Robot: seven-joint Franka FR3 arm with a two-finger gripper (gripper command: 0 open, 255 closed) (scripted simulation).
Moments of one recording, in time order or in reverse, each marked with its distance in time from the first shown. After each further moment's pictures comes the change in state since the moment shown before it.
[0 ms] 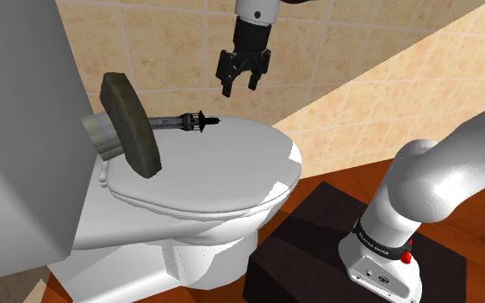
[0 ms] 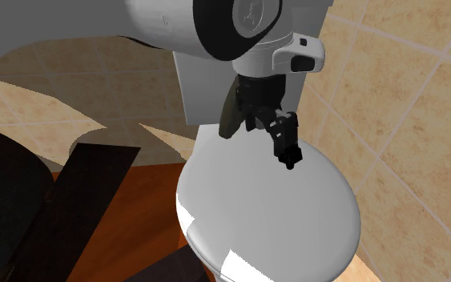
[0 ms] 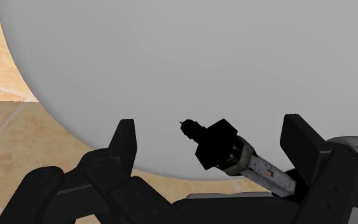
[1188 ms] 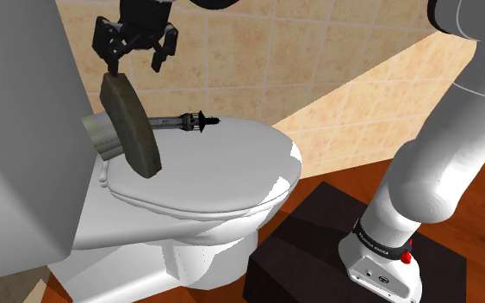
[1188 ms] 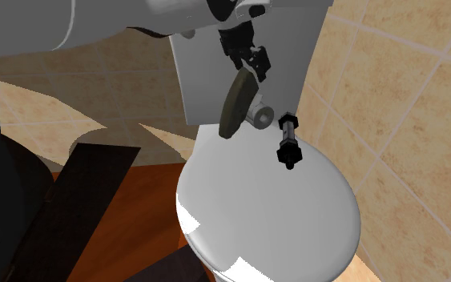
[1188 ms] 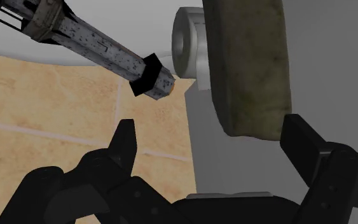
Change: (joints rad) arm 0.035 0.416 0.275 0.407 -0.259 0.282 0.310
